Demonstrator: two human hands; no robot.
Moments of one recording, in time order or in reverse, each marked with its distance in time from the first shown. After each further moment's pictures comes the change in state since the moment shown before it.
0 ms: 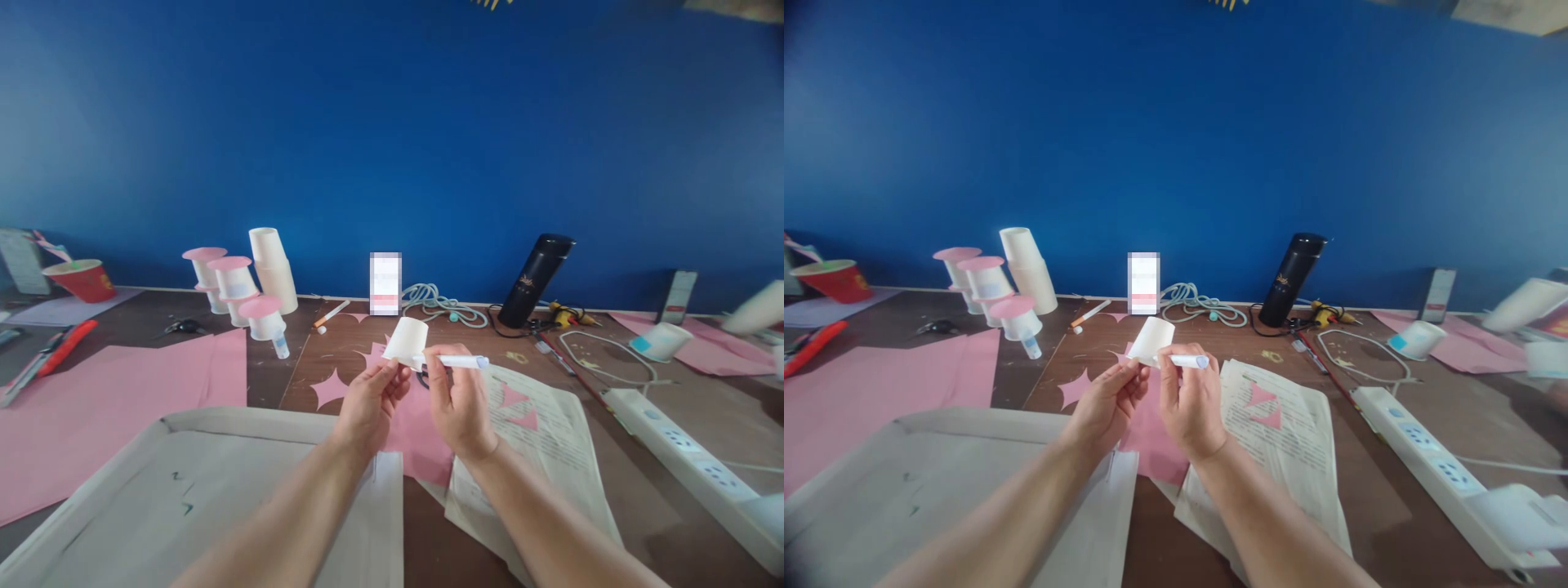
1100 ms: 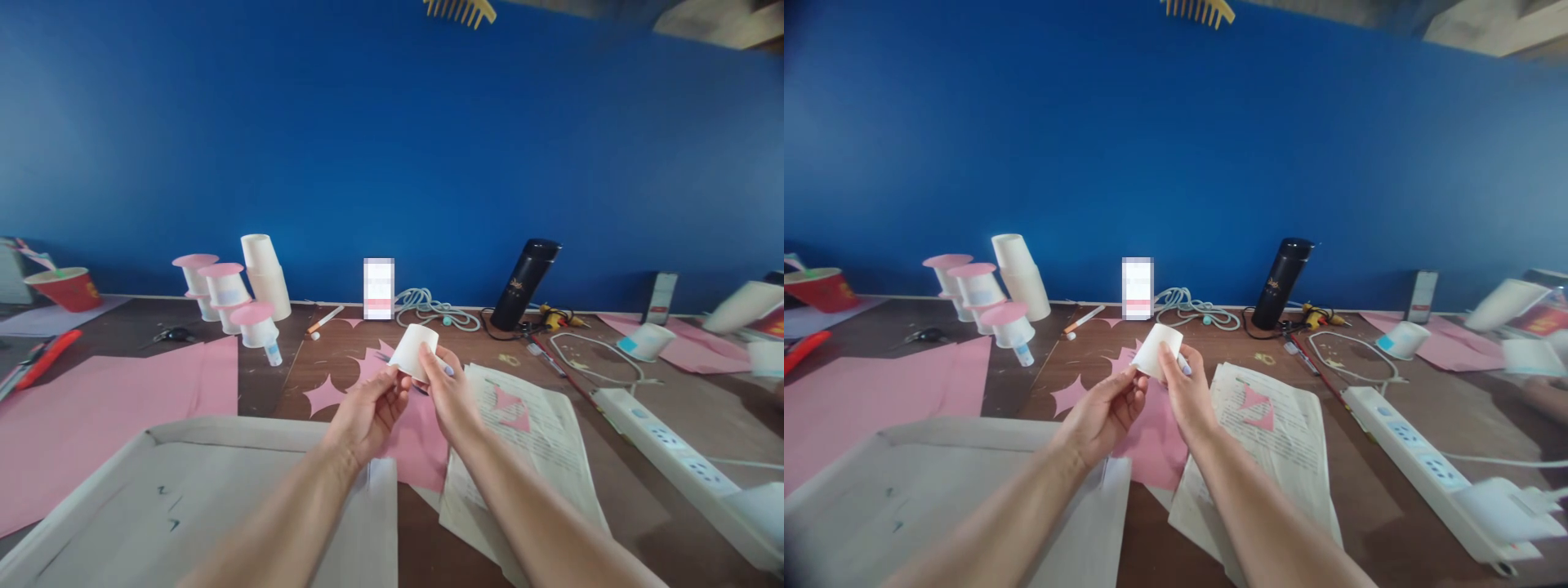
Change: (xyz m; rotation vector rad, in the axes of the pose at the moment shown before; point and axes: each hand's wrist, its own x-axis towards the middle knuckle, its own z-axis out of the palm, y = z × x) left_hand -0.006 0.004 0.002 -0.049 -0.038 -0.184; right_hand -0.004 0.023 0.025 0.702 0.038 0.947
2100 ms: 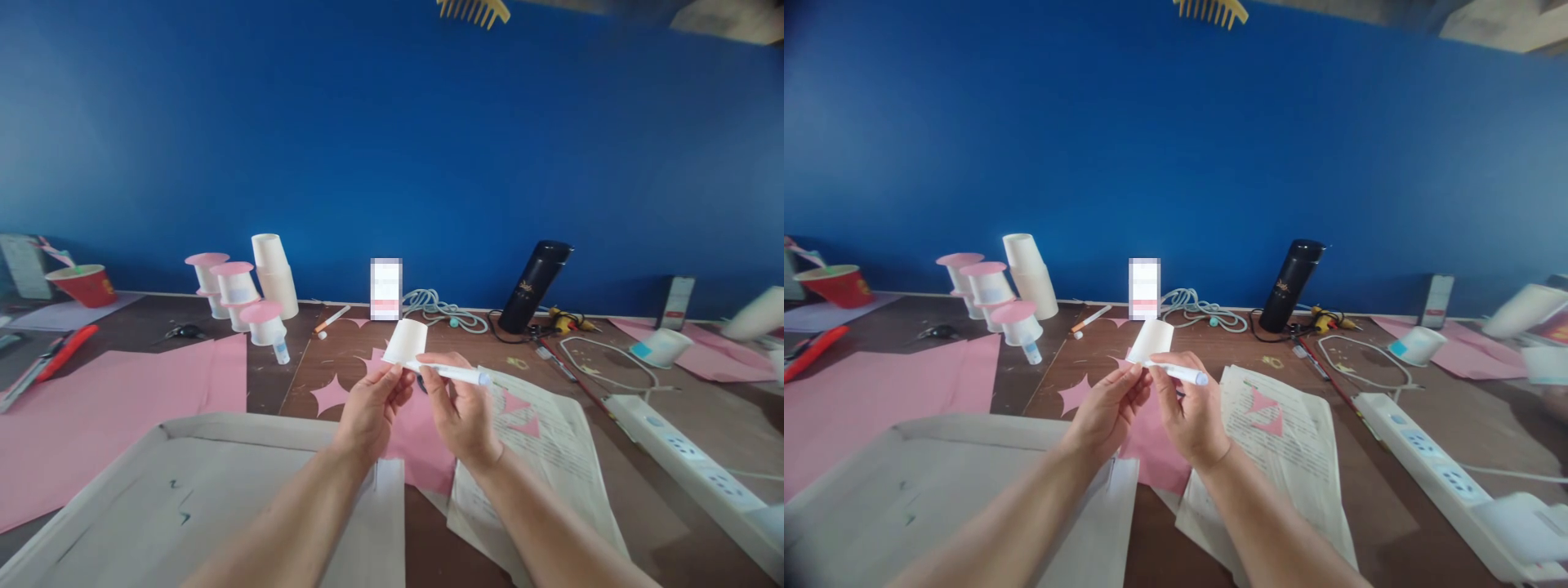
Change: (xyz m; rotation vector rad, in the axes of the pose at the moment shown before) left_hand 0.007 -0.003 -0.004 0.119 -0.025 0.188; right_hand -0.025 -0.030 -0.008 -0.569 -0.148 -0.880
